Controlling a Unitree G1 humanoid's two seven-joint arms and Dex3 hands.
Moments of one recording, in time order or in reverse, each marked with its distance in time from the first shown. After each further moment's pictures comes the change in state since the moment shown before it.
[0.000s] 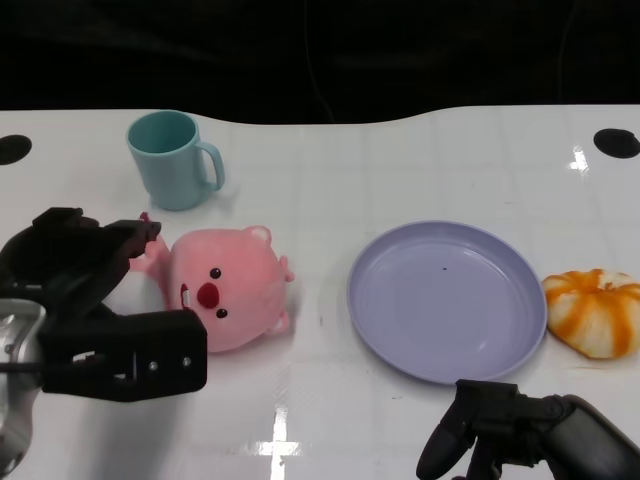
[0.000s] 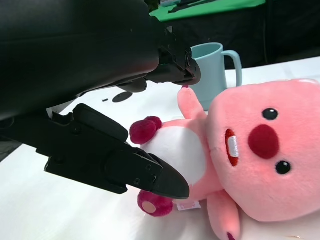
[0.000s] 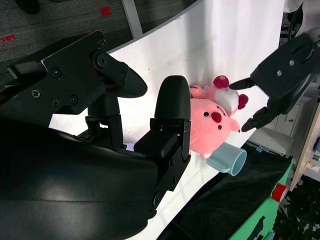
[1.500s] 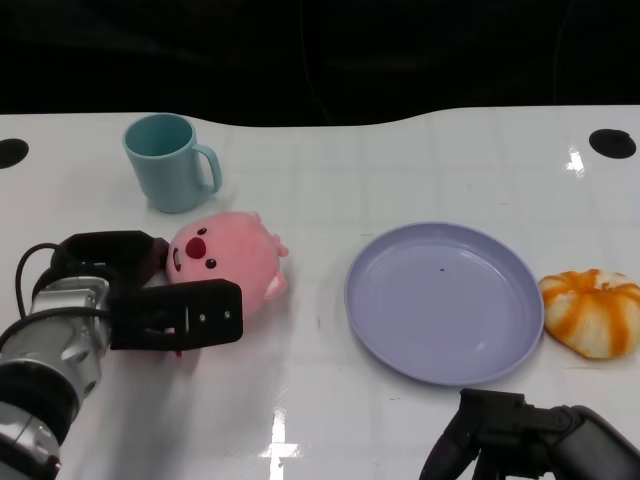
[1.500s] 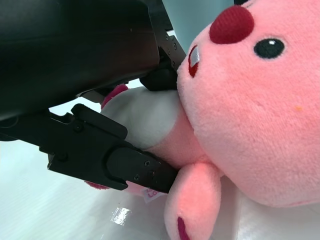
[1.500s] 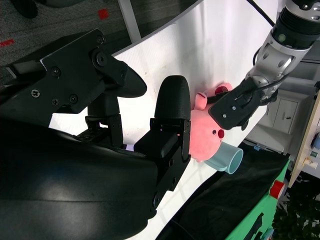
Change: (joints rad) left arm -0.418 -0.203 -0.265 0.917 -0.101 -0.102 0.305; right arm 0.052 -0.003 -0.004 -0.079 0.004 0.032 -0.001
